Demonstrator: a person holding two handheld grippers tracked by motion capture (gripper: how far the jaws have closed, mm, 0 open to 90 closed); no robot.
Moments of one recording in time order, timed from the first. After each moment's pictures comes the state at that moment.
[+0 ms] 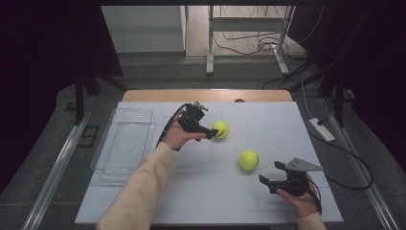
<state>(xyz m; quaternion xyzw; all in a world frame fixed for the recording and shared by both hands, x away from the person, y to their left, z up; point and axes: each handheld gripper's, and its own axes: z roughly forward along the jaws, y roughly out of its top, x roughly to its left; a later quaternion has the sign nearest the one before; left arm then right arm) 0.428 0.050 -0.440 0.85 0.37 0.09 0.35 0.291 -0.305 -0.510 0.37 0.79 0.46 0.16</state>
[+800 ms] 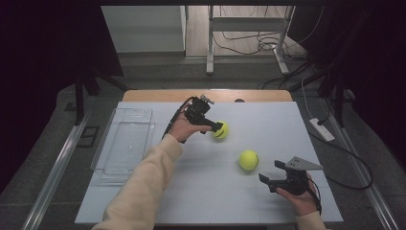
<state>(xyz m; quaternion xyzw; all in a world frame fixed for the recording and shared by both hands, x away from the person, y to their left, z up) 0.454 0.033 -0.434 0.86 0.37 0.09 0.35 0.294 -0.305 -0.511 0.38 0.79 0.46 0.16</state>
